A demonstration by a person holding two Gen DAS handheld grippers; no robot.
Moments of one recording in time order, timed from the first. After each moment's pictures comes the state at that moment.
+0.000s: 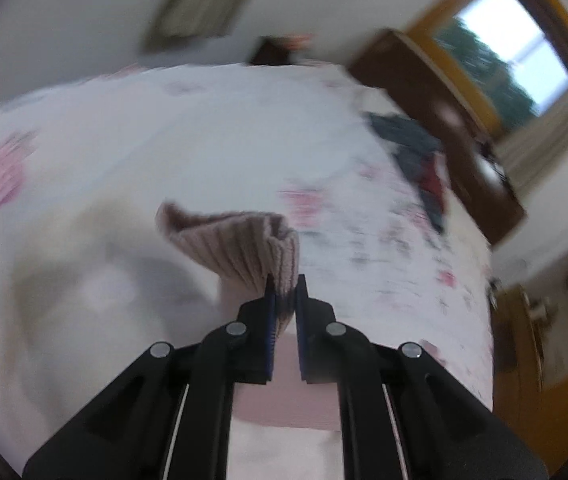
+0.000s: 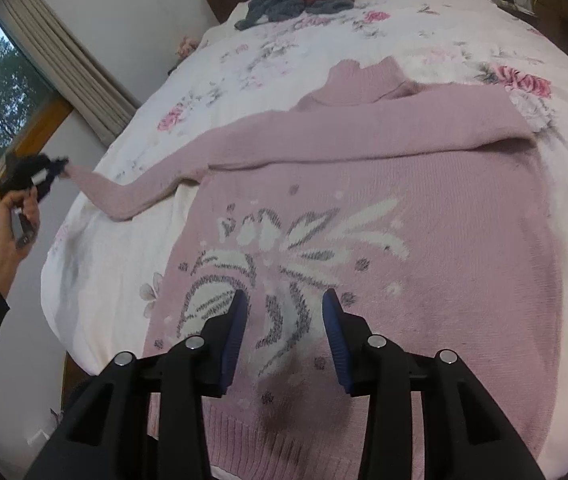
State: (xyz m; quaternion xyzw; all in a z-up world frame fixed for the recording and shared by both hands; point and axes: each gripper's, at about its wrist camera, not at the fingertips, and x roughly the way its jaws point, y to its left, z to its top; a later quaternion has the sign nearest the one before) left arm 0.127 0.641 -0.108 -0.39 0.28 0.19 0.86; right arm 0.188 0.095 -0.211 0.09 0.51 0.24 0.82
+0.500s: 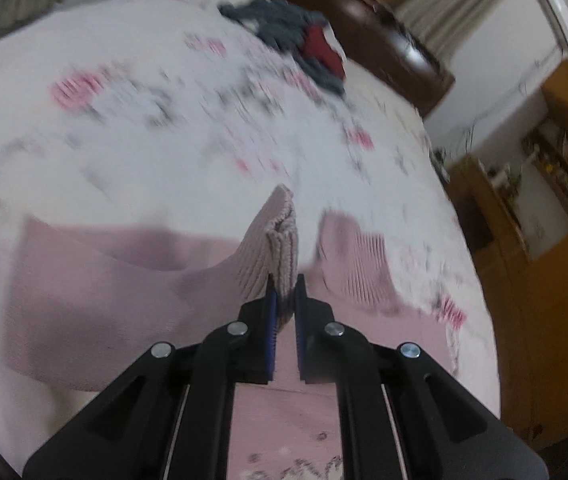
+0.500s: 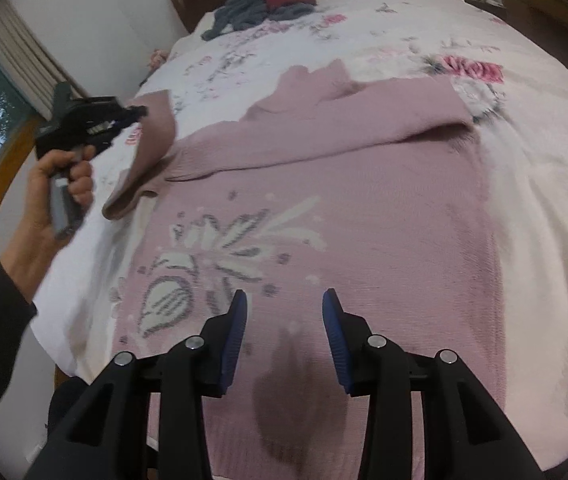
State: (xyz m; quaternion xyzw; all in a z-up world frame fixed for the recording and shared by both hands) left arm 0.298 0.382 -0.188 -0.30 0.39 0.01 0.87; right arm 0.192 0.039 -0.218 0.09 0.52 0.20 0.83
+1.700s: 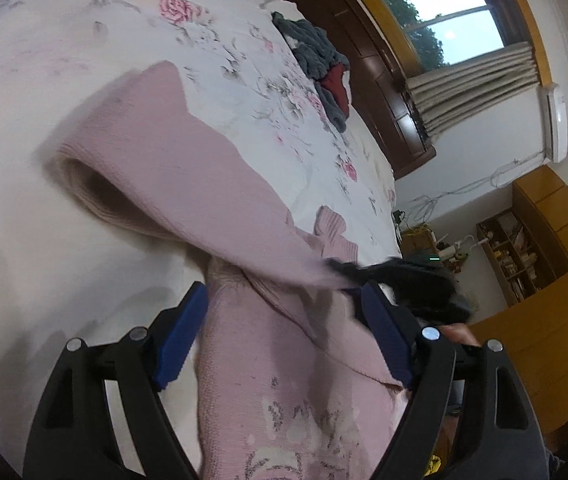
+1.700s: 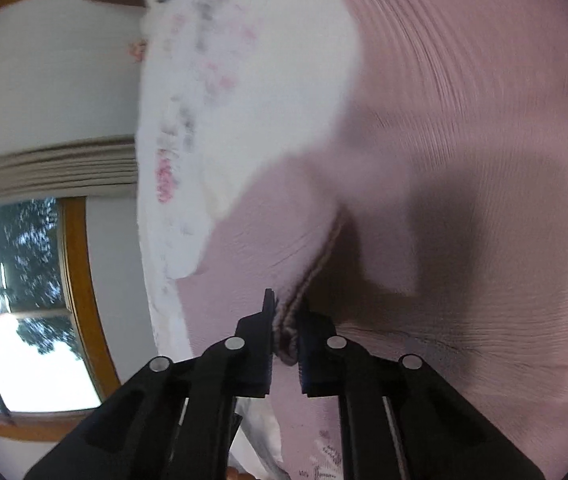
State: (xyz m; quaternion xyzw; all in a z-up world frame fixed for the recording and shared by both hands) left arm 0.163 0.418 -0.266 -0.49 0.28 -0.01 0.82; right arm 0.489 0.200 -0.295 0.31 0.66 0.29 0.62
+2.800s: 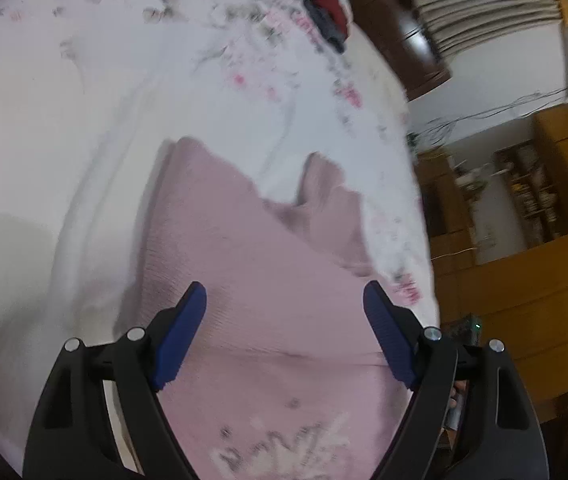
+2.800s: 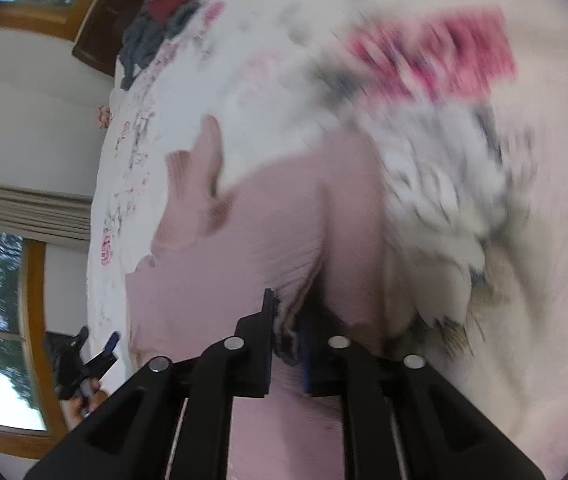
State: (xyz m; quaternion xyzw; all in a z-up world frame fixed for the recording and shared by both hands) left arm 0.302 0.395 -0.260 -0.42 0.45 -0.06 0.79; right arm 0.474 -0.103 -0.299 0.30 0.61 0.18 0.71
